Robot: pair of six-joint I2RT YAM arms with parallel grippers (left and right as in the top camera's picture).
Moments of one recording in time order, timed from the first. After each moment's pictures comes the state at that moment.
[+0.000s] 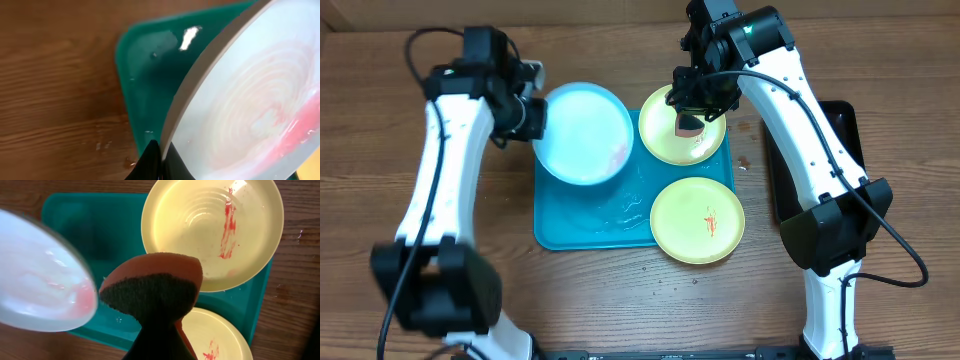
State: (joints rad) left arm 0.01 1.79 1.69 -1.13 0.11 0.12; right arm 0.40 2.19 2.35 -1.45 -0.22 0.33
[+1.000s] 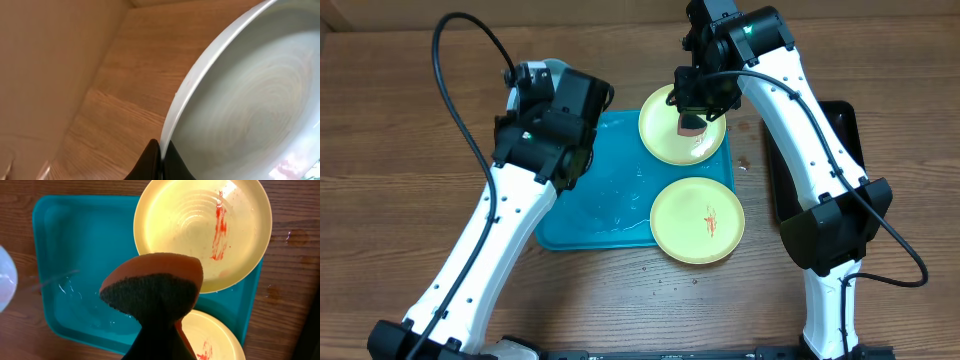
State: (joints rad) left arm -0.39 1.52 1.46 -1.05 -0.92 -0.41; right arm 0.40 2.19 2.35 -1.45 -0.19 0.33
